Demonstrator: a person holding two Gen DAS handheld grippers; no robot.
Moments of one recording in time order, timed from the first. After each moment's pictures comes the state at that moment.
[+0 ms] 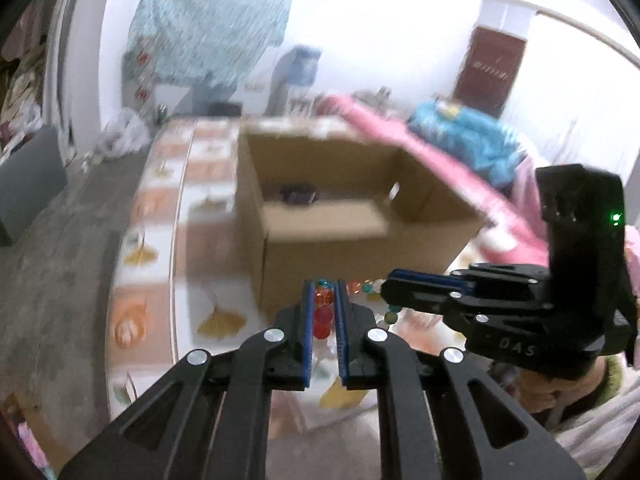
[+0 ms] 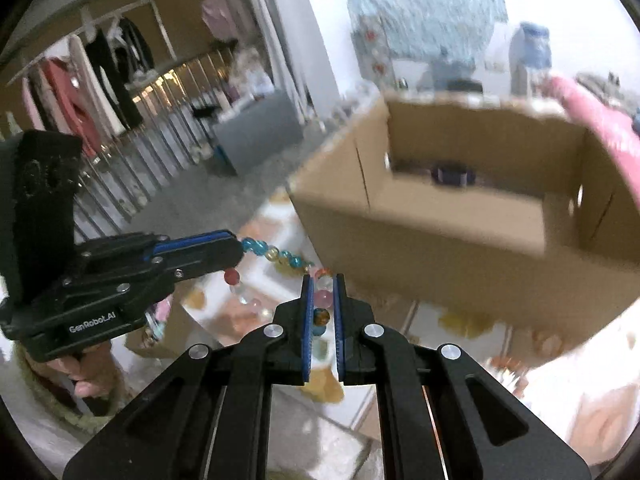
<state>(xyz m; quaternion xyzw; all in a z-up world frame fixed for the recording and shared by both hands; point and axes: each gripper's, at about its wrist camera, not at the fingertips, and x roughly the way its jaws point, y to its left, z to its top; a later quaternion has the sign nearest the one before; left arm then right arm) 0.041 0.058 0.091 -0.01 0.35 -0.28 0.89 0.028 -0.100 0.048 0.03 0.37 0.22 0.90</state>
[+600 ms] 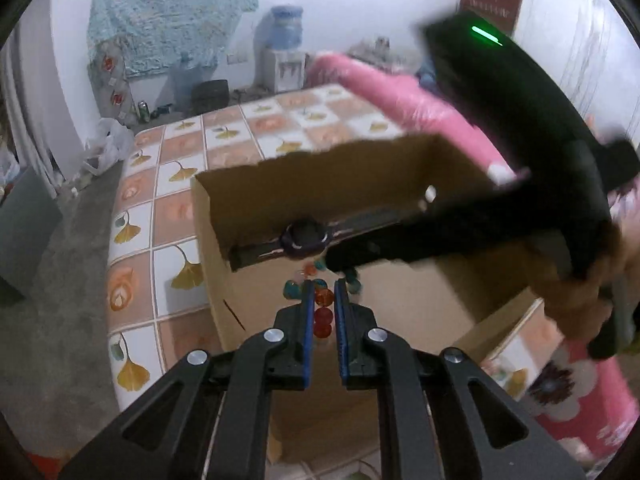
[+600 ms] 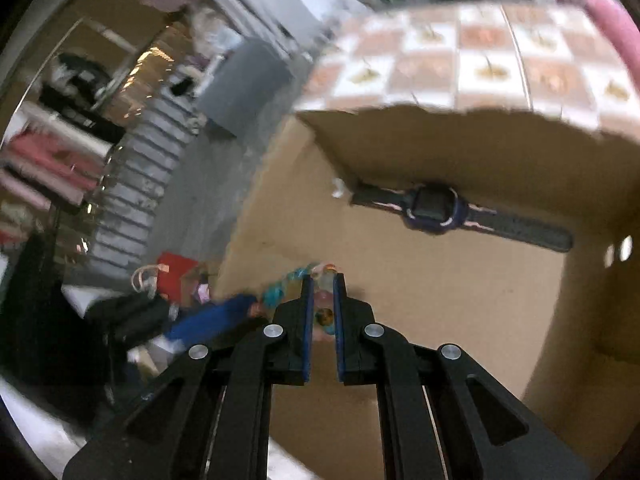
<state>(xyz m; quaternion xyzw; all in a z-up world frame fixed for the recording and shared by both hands) 0.189 -0.027 0.081 0.10 0.43 -0.27 0.86 0.244 -0.149 0.039 0.14 0.58 0.22 0.77</state>
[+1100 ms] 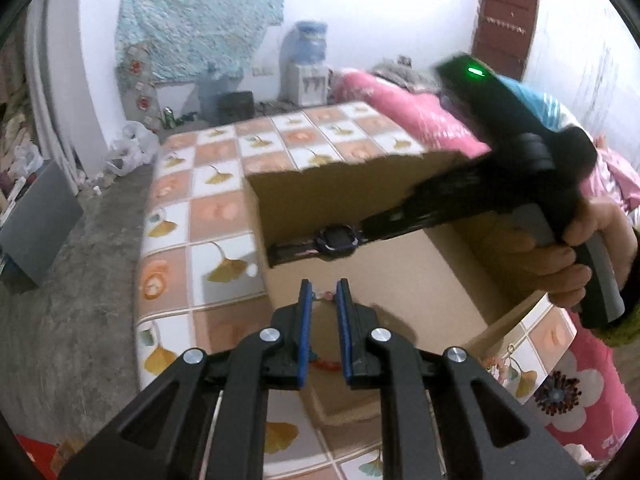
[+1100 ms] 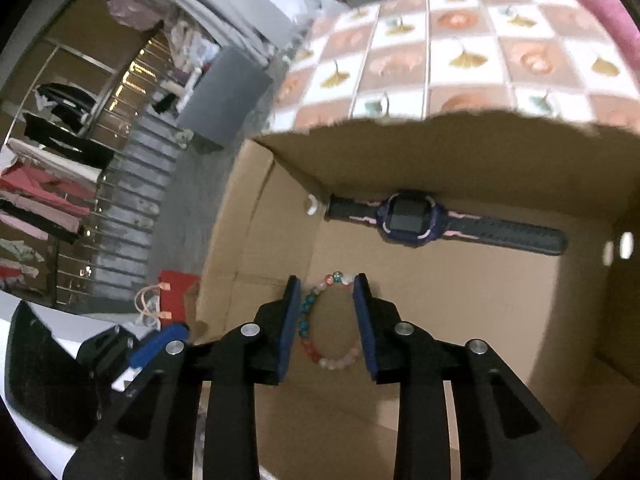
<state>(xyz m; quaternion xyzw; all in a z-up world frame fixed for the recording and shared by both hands) 0.169 0.020 0.100 0.07 0.39 -0.23 0.89 0.247 -0.173 0.052 0.17 0.56 0.21 0.78</state>
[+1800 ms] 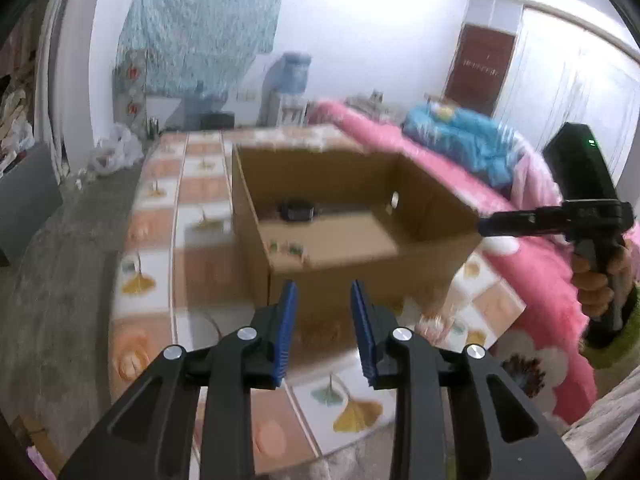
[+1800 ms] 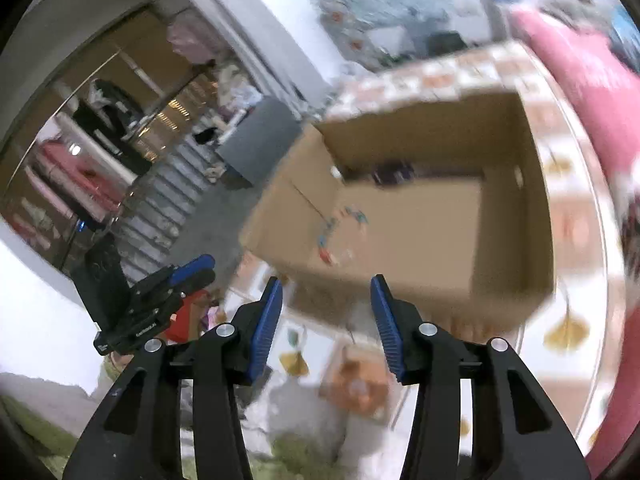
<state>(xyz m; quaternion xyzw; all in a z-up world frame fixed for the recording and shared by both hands) 0.059 0.055 0.077 0.01 0.35 -0.28 0.89 0.068 -0.224 0.070 0.17 0.45 0.23 0.85</state>
